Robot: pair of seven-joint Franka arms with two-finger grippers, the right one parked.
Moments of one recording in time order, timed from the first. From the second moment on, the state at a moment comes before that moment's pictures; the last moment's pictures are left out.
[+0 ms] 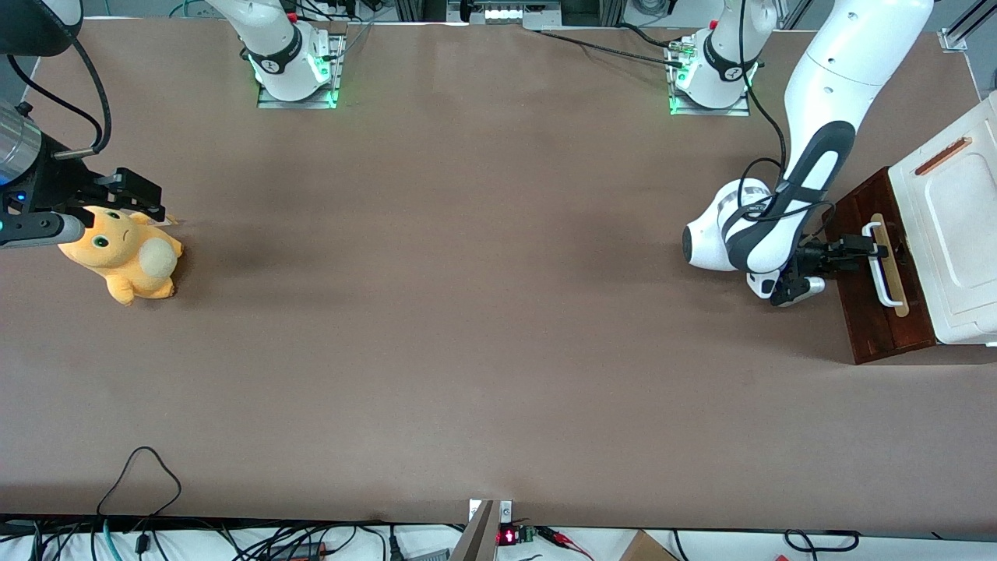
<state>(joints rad) 0.06 0.59 -0.25 -2.12 1.51 1.43 -1.13</state>
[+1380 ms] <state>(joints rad) 0.06 0.60 -0.22 -2.12 1.53 1.43 -1.13</state>
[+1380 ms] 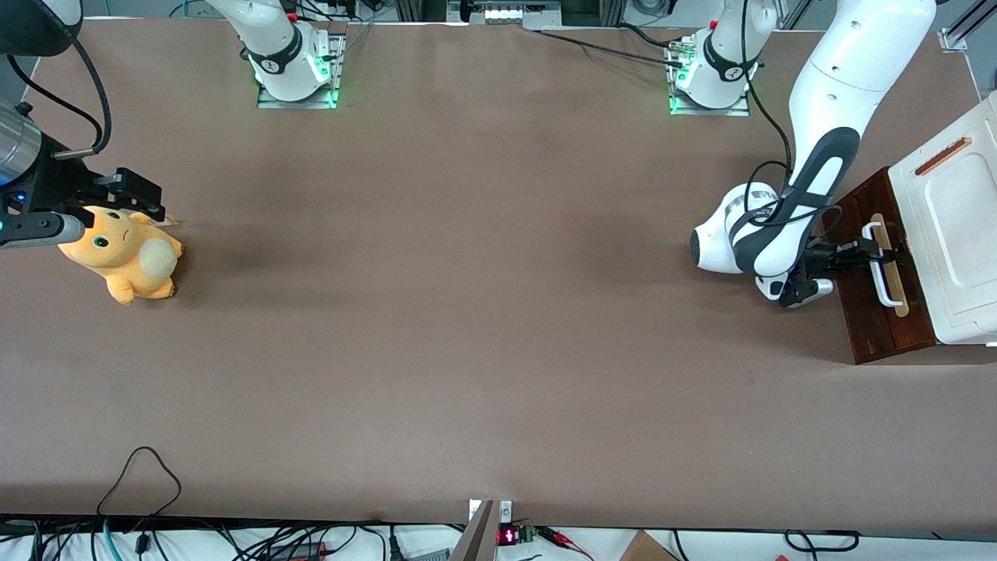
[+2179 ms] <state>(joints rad) 0.06 0.61 -0.21 -2.12 1.53 1.43 -1.13</state>
